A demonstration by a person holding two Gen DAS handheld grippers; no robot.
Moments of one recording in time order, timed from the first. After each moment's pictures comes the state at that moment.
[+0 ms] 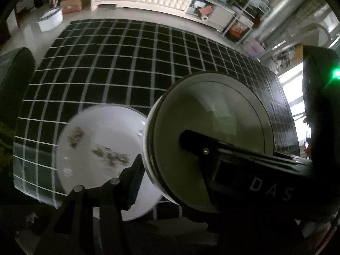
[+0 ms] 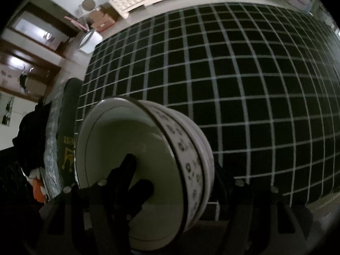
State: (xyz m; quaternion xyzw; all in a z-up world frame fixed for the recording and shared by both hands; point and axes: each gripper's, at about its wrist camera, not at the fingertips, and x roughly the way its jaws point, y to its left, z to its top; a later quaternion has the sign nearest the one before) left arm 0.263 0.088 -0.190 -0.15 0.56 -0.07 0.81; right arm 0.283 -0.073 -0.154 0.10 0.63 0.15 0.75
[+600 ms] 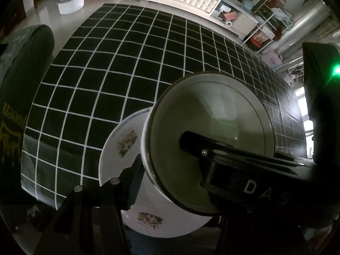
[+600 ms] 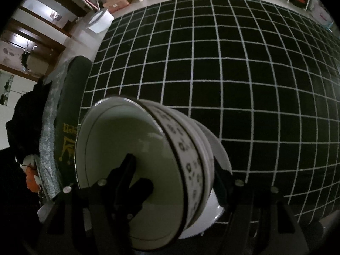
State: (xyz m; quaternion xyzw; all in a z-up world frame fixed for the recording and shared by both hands) left arm 0.259 0.165 -0.228 -0.19 0.57 -0.03 0.80; right arm 0.305 0.020 -0.192 0.05 0.66 0.17 0.73
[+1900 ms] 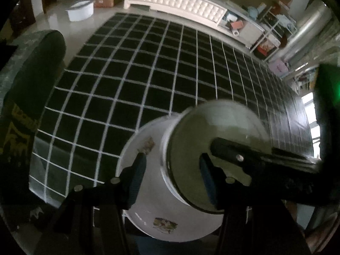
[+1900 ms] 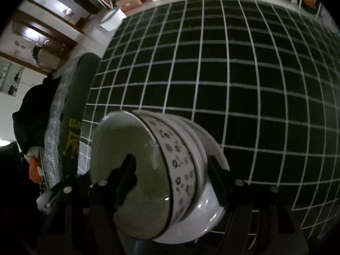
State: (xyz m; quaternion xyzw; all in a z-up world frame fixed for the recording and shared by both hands) left arm 0.246 0.182 -0.209 -0.17 0.54 0.01 0.82; right arm 0.306 0.005 -0.185 0.05 0.63 0.23 0.74
